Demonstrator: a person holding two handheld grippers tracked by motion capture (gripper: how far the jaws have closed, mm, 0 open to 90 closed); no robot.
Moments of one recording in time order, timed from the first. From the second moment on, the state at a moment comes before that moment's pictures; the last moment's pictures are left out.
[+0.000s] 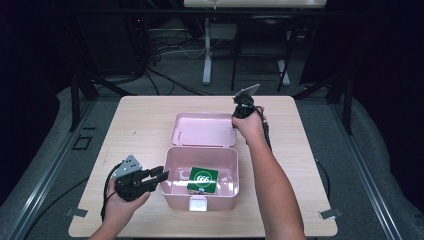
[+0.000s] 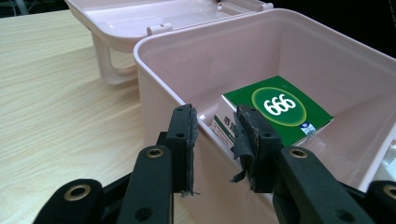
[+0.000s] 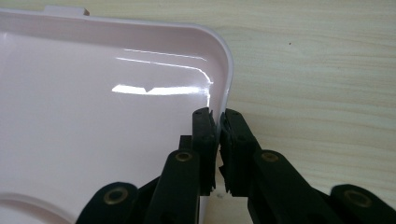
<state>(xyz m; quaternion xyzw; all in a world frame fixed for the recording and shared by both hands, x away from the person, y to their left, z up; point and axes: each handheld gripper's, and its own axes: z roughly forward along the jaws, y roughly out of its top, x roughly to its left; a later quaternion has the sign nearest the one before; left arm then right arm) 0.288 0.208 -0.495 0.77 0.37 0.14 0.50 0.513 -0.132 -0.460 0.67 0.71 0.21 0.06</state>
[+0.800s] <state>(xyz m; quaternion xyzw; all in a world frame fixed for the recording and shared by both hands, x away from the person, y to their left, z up) 0.288 0.207 -0.495 0.77 0.37 0.14 0.50 0.495 -0.134 -0.422 0.65 0.71 0.27 0.10</state>
